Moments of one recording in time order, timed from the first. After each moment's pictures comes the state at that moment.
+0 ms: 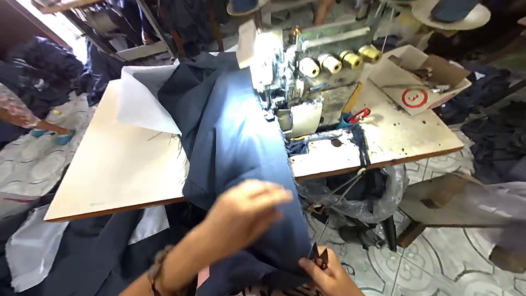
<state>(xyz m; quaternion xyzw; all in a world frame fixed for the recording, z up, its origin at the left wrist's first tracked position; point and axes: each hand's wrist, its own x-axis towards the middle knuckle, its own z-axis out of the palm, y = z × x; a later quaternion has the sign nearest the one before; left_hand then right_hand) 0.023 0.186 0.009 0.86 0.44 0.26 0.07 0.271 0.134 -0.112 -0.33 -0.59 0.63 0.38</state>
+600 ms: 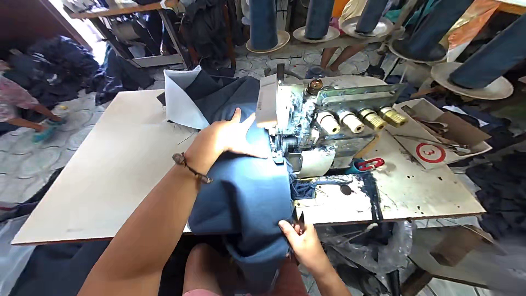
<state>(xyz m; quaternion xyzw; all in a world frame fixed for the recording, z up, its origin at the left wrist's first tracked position) -0.035 0.406 0.076 0.66 0.72 -0.12 0.15 0.194 0.262 -0.085 -0.43 -0.53 0.59 0.42</state>
